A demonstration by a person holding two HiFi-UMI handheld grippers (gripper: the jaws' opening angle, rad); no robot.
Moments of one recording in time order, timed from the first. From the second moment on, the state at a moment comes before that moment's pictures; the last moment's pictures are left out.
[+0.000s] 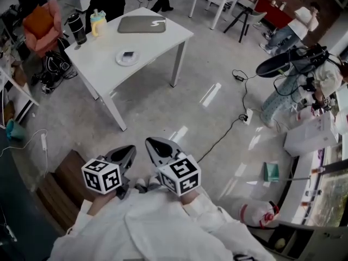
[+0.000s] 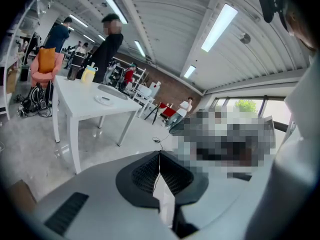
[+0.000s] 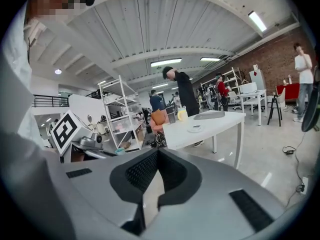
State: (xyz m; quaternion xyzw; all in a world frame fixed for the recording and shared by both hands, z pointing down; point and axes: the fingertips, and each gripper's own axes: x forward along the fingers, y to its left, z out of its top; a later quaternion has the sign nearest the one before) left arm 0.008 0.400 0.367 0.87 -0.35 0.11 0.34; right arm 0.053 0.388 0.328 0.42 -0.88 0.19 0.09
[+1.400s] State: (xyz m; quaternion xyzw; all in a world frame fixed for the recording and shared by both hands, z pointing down) left arm -0.017 0.180 0.384 0.86 -0.36 0.10 0.36; right arm 0.049 0.169 0.356 0.44 -0.87 0.21 0.09
